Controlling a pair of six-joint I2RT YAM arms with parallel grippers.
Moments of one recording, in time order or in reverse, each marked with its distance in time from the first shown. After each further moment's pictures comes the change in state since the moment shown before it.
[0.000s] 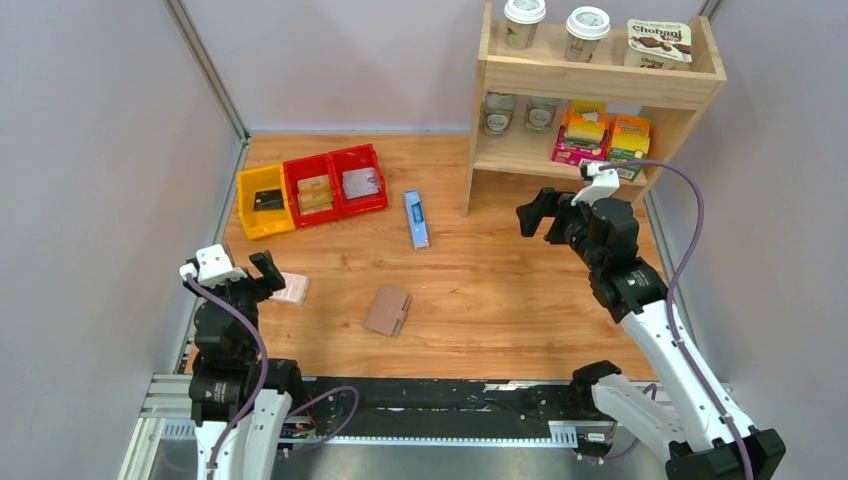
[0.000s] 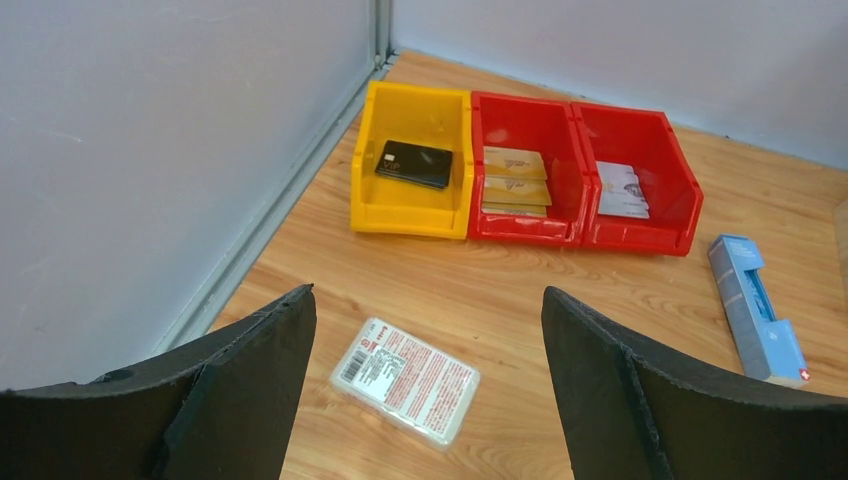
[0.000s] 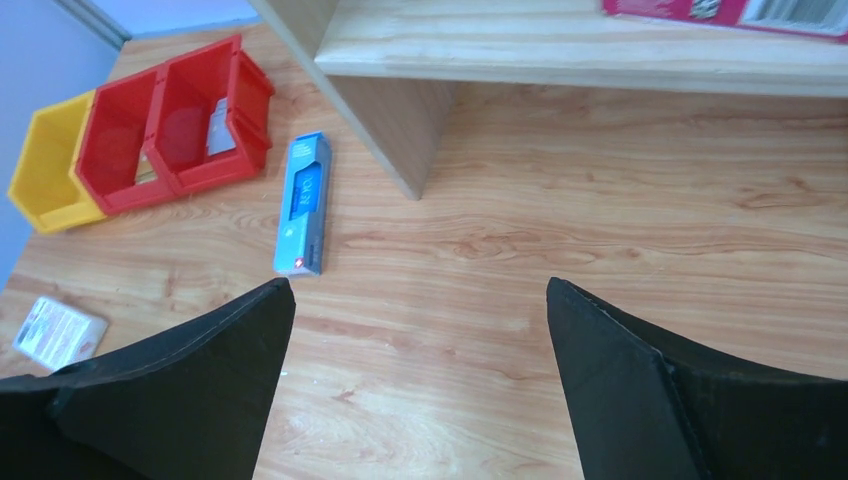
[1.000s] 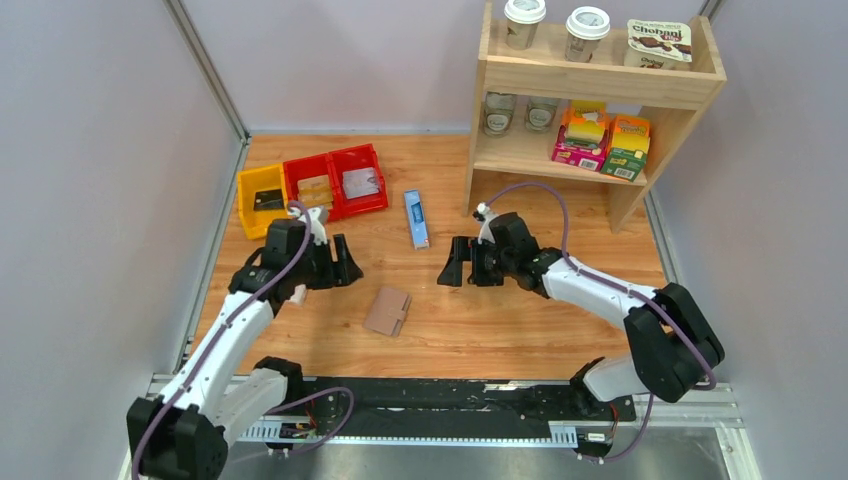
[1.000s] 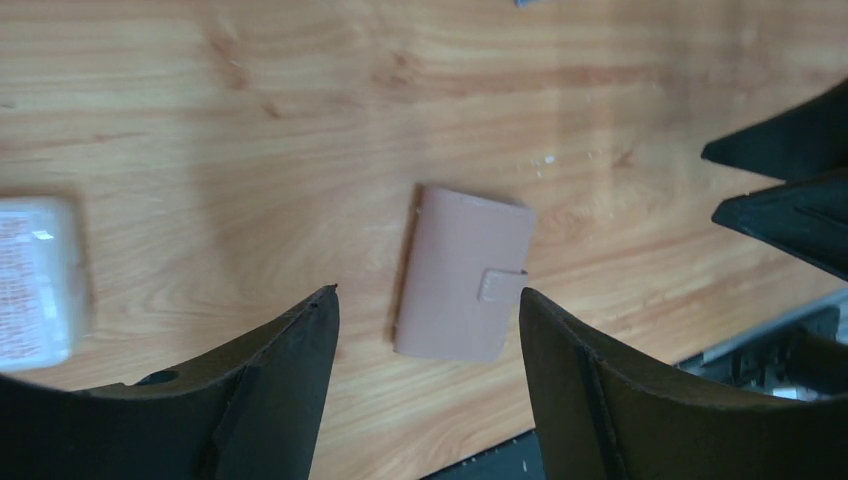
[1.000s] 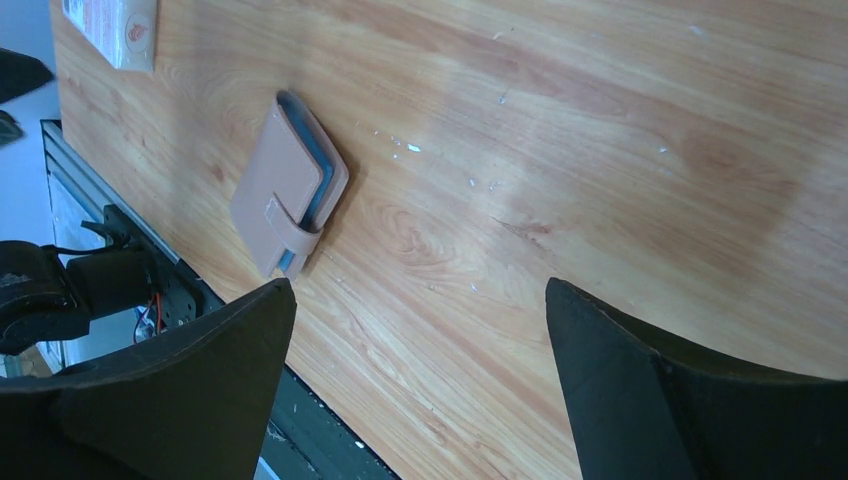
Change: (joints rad) left arm -0.167 0.732 0.092 -0.061 0.586 -0.254; right arm 0.271 0.548 -0.108 0.176 -0.387 0.245
